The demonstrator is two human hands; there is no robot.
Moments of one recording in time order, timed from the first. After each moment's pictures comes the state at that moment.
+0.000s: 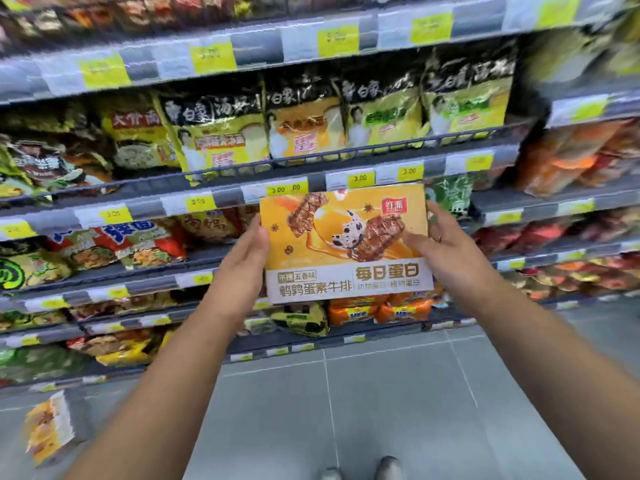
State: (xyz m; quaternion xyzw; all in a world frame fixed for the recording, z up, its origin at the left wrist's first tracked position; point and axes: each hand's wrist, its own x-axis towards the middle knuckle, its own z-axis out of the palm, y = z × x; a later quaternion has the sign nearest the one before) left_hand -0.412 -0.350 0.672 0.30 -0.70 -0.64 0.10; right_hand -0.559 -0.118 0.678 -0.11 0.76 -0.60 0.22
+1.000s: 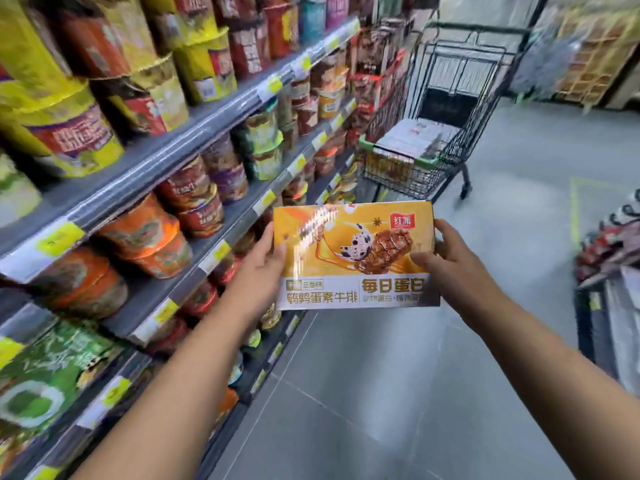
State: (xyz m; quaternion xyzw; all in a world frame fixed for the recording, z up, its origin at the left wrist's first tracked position) left_hand -0.754 0.168 0.657 -0.08 -0.76 -0.62 -0.19; right_hand -0.632 0.409 0.672 0.27 0.73 -0.62 -0.10
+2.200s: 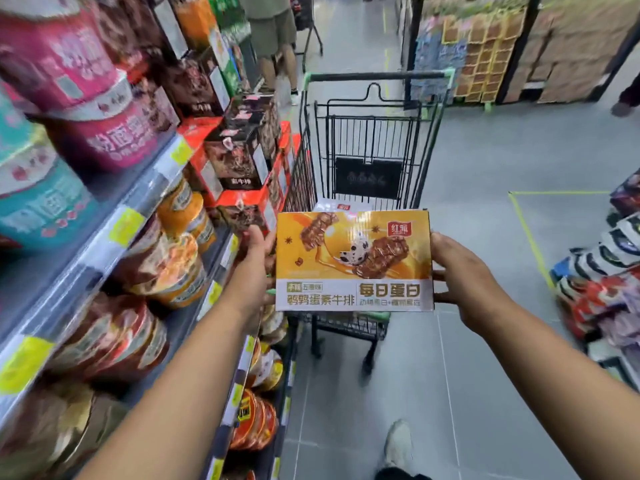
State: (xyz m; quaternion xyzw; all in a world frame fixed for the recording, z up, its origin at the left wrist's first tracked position) left_hand -1.293 0.742 0.651 -0.14 -0.73 -0.56 -0.36; right_hand -1.086 0.929 0.633 0.44 0.59 -0.65 -0.19
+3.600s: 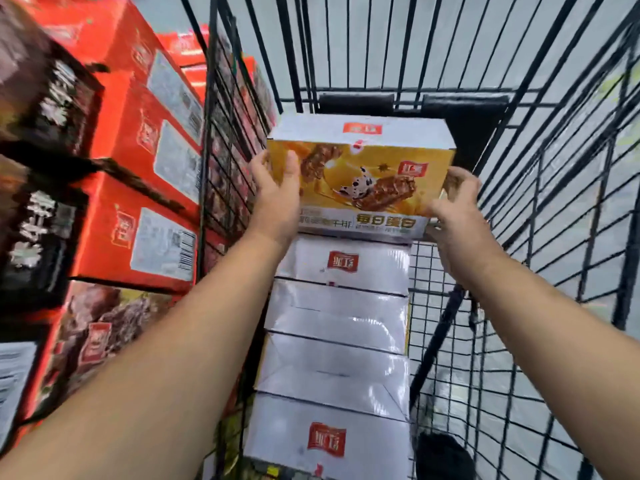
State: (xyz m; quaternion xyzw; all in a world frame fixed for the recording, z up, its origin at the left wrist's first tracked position) left_hand -1.651 1.172 0.357 -0.15 -0.80 -0.50 -0.30; right_hand -1.457 1.277 0.339 0.48 0.50 -0.69 -0.23
